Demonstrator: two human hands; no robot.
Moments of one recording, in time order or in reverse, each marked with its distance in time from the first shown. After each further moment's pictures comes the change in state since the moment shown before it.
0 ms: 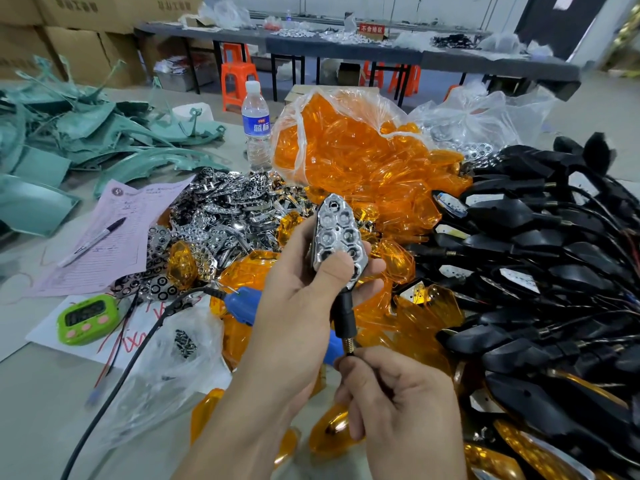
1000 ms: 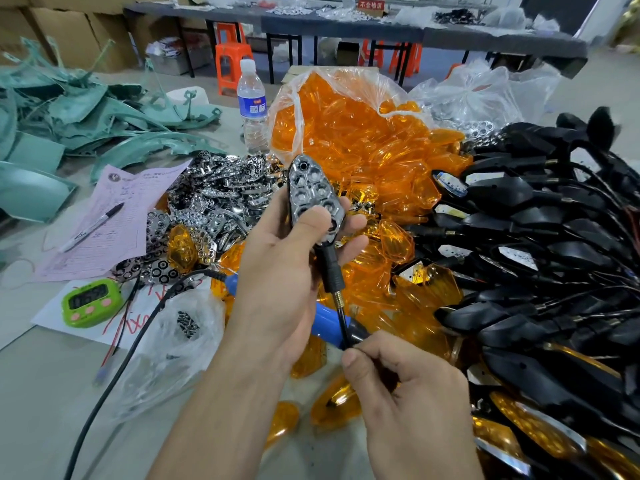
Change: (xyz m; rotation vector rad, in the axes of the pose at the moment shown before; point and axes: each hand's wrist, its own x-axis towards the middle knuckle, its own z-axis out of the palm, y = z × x) left_hand 0.011 0.014 0.002 -0.081 0.115 -0.004; right_hand -0.013 0.004 -0.005 -0.315 0.091 -0.105
